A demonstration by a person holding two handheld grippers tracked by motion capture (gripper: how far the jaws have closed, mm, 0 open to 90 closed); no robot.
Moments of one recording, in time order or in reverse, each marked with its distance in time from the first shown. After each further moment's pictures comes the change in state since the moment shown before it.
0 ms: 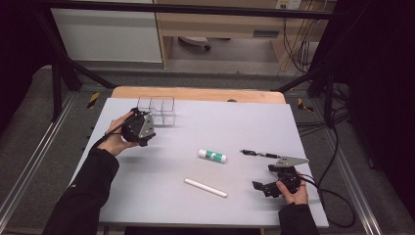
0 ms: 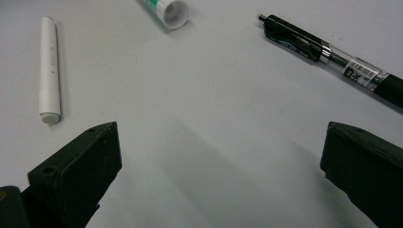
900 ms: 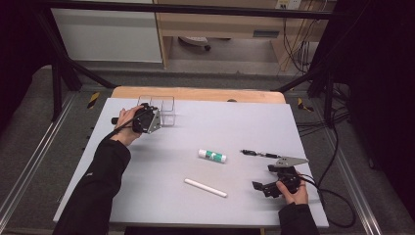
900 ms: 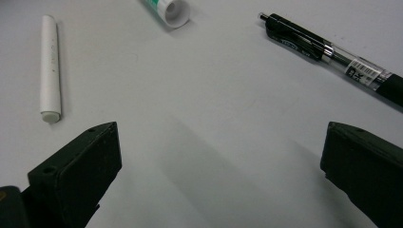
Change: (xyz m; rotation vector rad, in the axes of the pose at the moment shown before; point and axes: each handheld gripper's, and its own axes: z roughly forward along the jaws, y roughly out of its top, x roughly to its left) left arm 0.018 0.009 0.033 0.056 0.052 0.227; right arm 0.000 0.000 0.000 0.003 0.002 -0.007
